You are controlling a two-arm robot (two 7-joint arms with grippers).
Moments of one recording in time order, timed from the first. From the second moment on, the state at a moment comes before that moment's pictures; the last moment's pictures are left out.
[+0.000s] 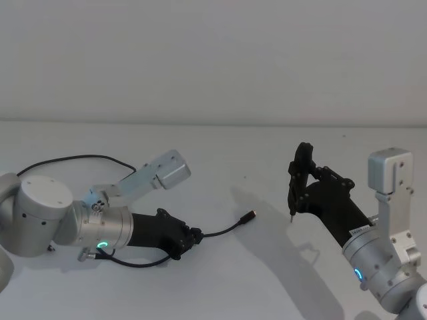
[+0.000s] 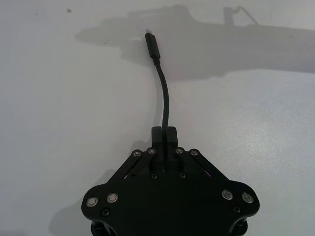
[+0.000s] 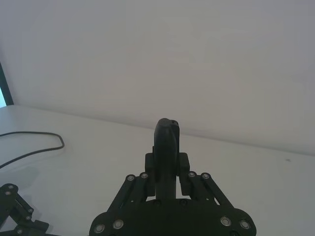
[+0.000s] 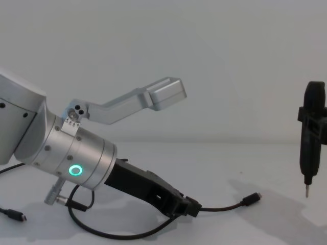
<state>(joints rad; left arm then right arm) -0.69 0.41 0.80 -1.32 -0.36 0.47 -0.74 -0.01 0.34 -0.23 -1.77 0.29 0.03 0.07</state>
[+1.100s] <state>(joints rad) -0.66 0.43 0.76 -1.41 -0.40 0.36 -0.69 -0.01 0.31 -0.21 -1.86 0.30 0.01 0.09</state>
